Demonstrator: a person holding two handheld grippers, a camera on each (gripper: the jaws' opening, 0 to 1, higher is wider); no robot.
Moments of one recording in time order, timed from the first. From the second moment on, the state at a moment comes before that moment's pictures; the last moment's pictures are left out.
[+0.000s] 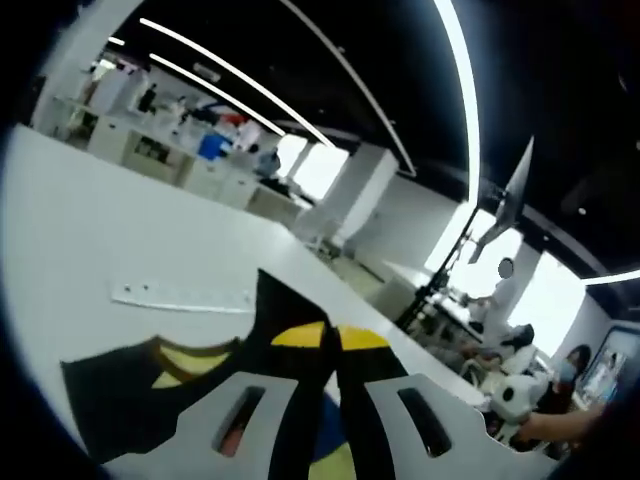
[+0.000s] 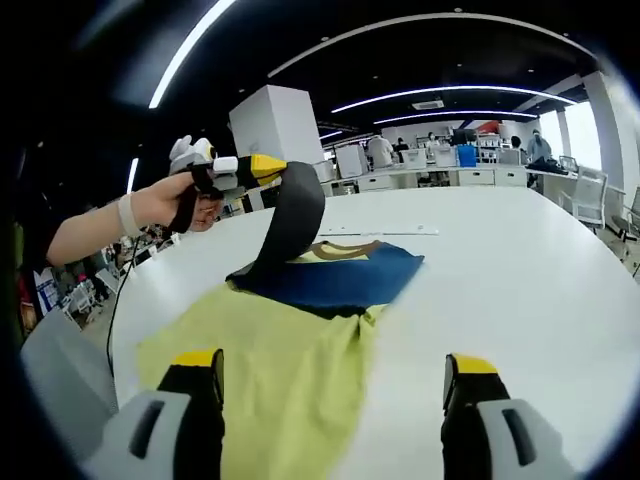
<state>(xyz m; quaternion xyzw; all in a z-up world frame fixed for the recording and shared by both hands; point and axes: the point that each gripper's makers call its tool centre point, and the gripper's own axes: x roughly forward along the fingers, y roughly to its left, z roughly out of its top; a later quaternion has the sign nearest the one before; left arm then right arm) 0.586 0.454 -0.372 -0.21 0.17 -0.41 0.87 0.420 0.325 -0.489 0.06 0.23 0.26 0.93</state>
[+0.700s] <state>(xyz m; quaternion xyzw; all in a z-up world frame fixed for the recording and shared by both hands) 0.579 0.401 -0.481 -0.17 0.27 -0.43 0.85 0.404 0.328 -0.506 0.08 0.24 0.25 0.93</state>
